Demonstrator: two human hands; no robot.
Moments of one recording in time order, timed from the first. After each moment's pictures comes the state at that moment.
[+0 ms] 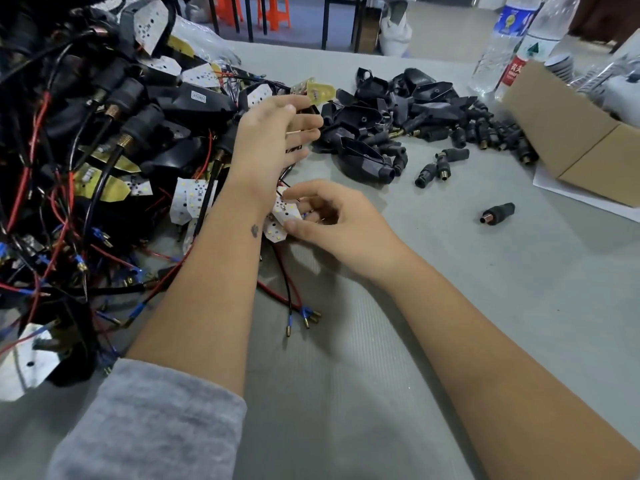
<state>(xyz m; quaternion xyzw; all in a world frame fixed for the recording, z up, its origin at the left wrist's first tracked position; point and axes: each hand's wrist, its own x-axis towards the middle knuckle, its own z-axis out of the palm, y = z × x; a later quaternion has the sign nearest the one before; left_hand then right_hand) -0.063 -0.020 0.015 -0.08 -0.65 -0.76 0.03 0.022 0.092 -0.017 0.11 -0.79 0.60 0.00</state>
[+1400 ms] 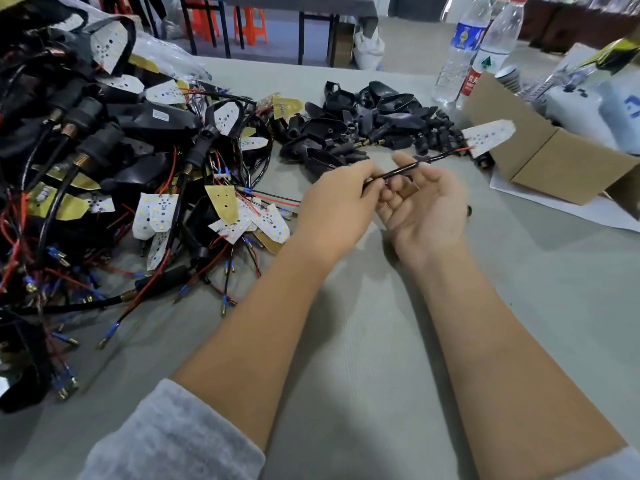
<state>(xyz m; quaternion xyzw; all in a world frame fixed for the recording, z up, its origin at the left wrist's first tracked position) -0.013 0.073 -0.005 -0.26 -0.86 -0.43 0.11 0.014 0.185 -0.010 -0.08 -0.40 0.90 0.14</state>
